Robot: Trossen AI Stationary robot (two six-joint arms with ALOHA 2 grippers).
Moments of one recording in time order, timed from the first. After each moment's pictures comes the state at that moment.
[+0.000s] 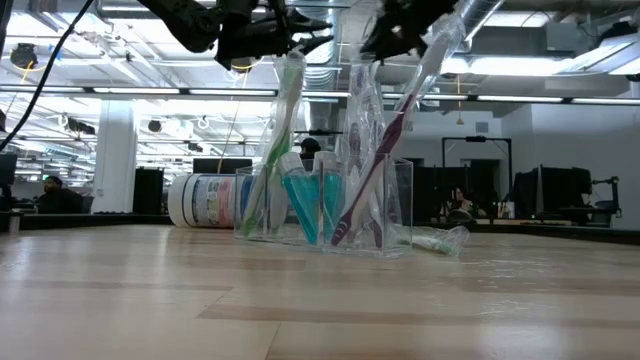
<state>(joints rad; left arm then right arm) 0.66 1.61 1.22 0.47 0.84 -0.63 -0.10 1.39 1.21 -0.36 0.39 0.80</state>
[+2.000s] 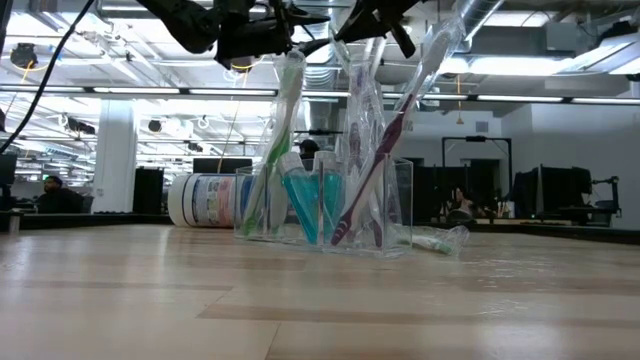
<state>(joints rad) 0.67 1.61 1.22 0.53 0.83 -0.74 -0.18 1.49 1.42 -0.37 0.29 0.60</state>
